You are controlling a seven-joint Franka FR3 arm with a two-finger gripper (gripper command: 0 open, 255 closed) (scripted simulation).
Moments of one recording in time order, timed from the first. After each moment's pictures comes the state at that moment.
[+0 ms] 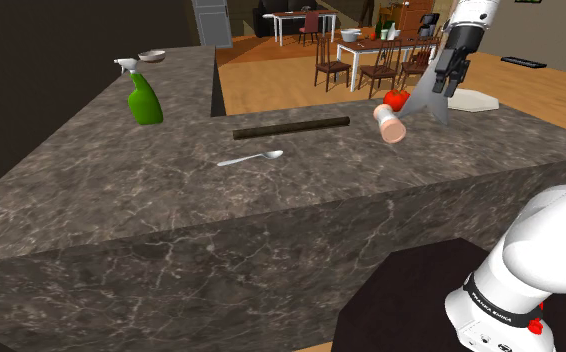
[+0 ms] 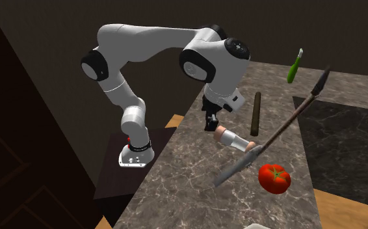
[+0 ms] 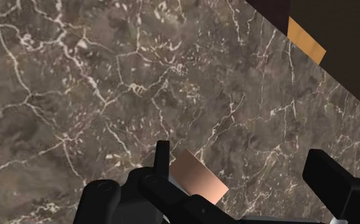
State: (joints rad) arm -0.07 -0.32 -0.60 -1.88 0.09 1.34 -0.53
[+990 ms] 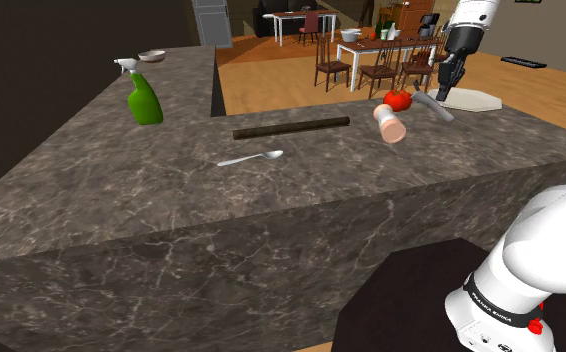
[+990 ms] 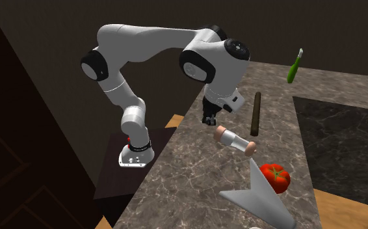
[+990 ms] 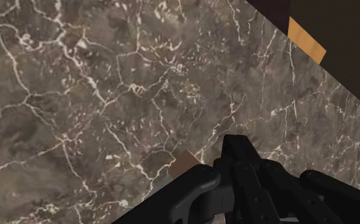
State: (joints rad) arm -0.07 -0.32 -0.59 -1.89 0.09 1.35 -0.53
